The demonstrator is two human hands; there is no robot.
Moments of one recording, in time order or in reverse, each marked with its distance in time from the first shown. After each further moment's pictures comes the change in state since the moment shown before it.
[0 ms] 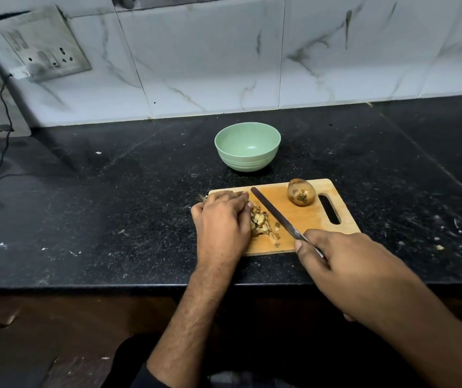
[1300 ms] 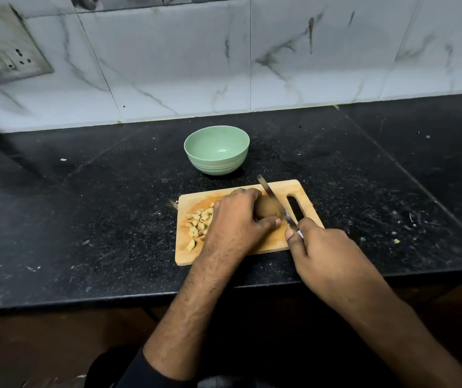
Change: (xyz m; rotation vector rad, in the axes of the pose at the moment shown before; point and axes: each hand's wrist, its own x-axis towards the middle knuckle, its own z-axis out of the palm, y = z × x) left_hand 0.019 0.062 0.017 -0.032 -0.409 0.061; right_hand 0.017 0.029 0.012 0.078 0.114 0.104
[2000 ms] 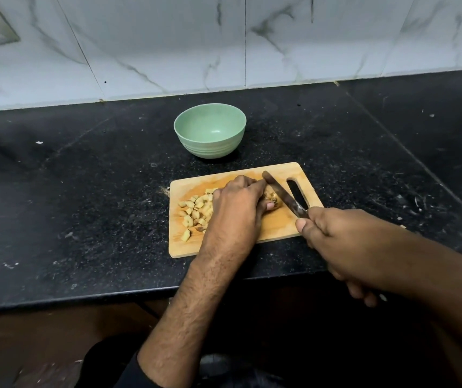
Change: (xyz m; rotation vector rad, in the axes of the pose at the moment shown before) left_hand -0.003 -0.008 0.015 0.026 0.043 0.121; right_hand 0.000 -0.010 -0.045 0.083 -0.431 0.140
